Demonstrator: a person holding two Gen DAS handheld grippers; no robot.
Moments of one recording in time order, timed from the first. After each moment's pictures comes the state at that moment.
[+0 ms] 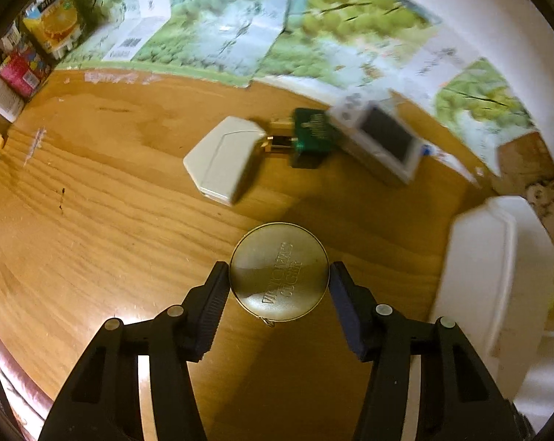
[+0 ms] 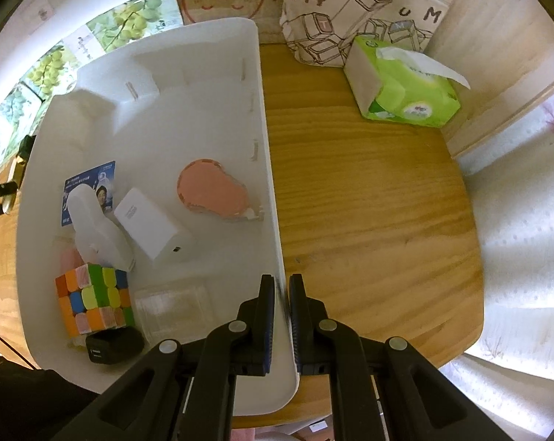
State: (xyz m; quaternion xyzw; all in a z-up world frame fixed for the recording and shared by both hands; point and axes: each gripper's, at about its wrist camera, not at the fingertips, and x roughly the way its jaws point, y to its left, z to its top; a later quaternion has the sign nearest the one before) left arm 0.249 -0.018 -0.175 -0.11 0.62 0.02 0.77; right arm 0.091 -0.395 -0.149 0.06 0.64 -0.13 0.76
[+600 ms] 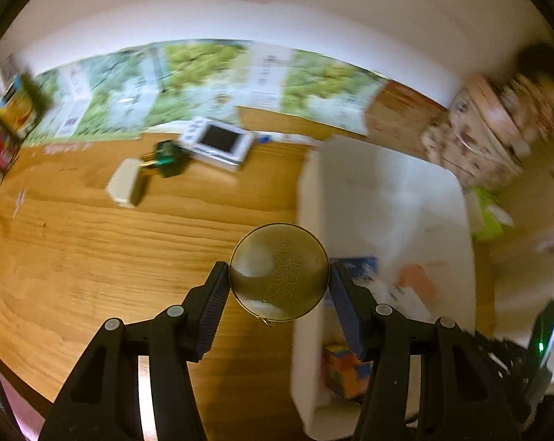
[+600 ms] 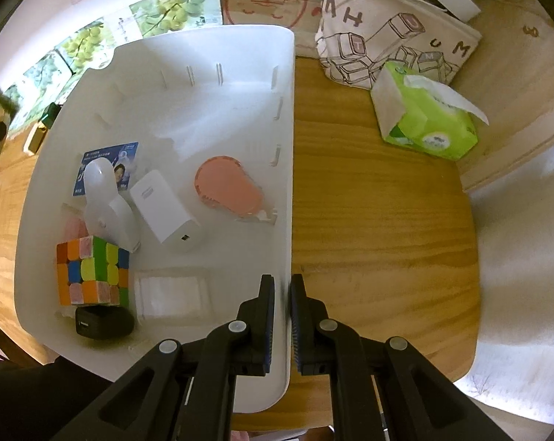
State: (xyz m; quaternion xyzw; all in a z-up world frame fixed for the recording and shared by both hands) left arm 0.178 -0.121 -0.088 -0.05 0.56 -0.12 0.82; right arm 0.082 -0.388 -0.145 0.01 0.62 -0.07 0.78
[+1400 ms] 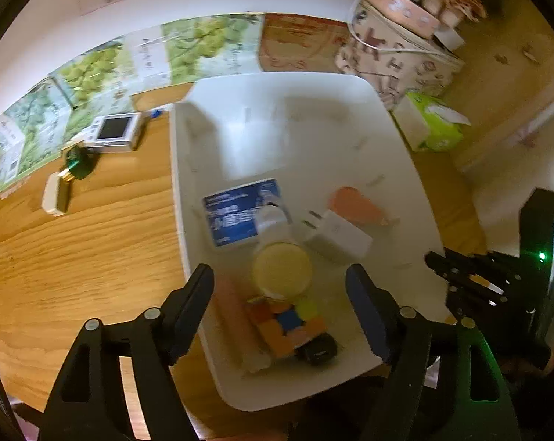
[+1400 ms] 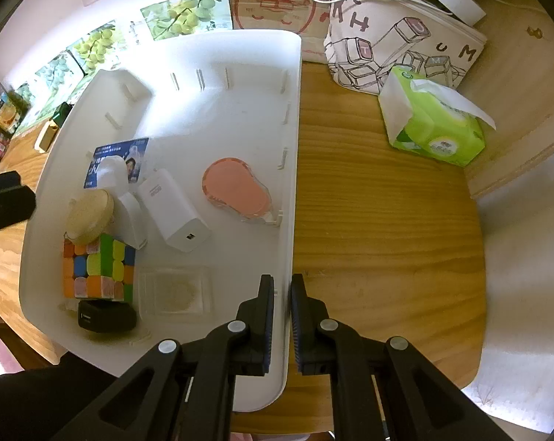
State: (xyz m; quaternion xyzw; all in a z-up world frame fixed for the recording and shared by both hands) left arm 0.133 -0.204 -0.098 0.05 0.58 -0.21 0.78; right arm 0.079 -0.390 -0.146 0.01 0.61 -0.05 0.79
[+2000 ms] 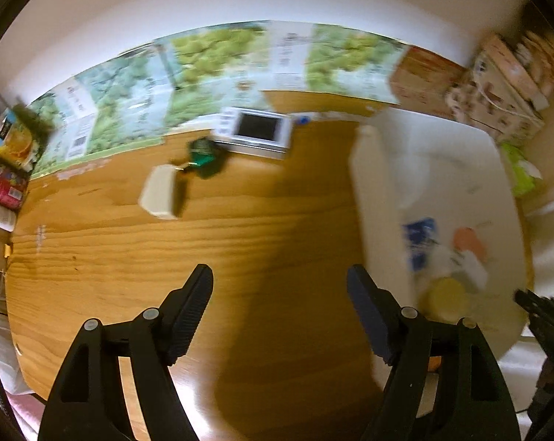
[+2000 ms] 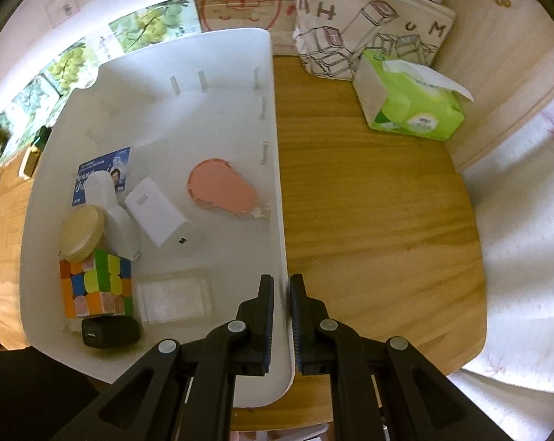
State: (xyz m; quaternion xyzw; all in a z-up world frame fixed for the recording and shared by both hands) left arm 0.203 -0.066 -0.117 0.04 0.59 -0.12 0.80; right arm 0.076 -0.392 -0.147 0.05 0.61 -0.11 0.78
